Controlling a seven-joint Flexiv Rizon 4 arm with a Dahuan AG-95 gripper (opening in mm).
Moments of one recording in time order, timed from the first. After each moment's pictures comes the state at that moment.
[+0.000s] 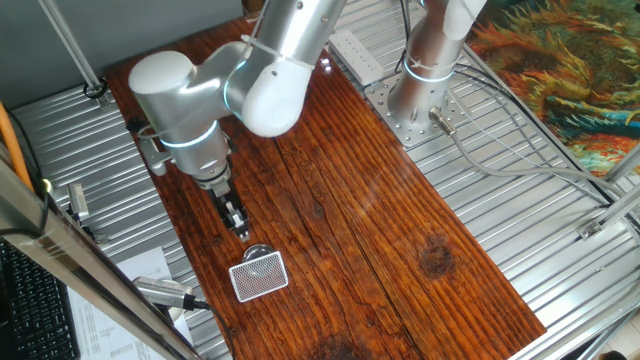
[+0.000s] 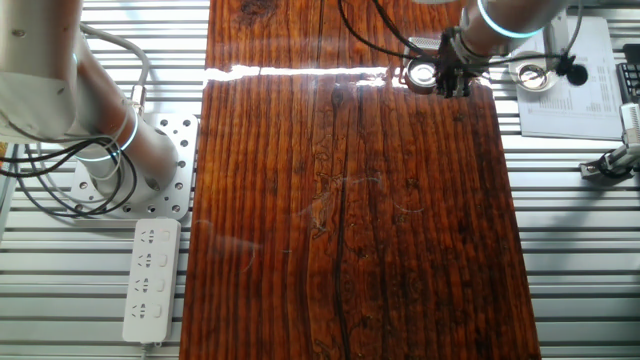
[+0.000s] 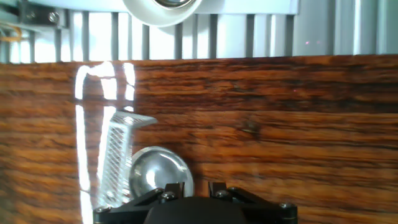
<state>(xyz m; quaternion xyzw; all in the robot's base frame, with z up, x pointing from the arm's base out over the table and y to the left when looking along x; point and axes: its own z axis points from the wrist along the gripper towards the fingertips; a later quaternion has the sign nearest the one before) 0.588 0.163 0.054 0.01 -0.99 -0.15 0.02</state>
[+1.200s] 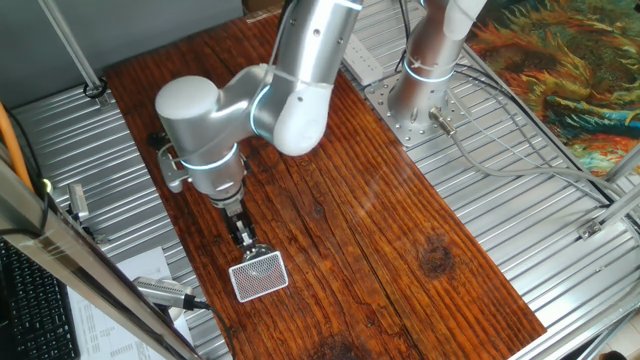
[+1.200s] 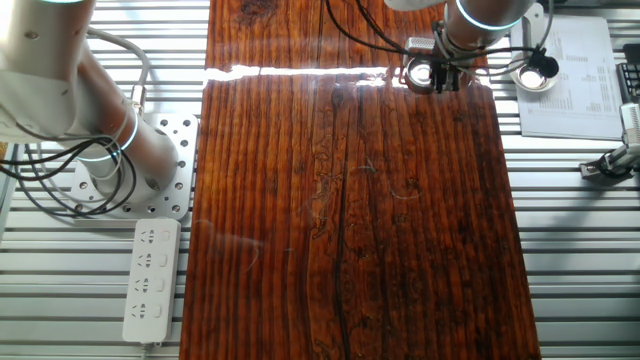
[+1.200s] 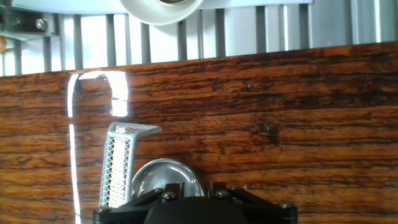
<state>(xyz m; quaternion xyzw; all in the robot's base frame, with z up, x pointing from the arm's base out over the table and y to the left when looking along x) 0.587 0.183 0.028 -0.02 -0.99 -0.12 0.01</state>
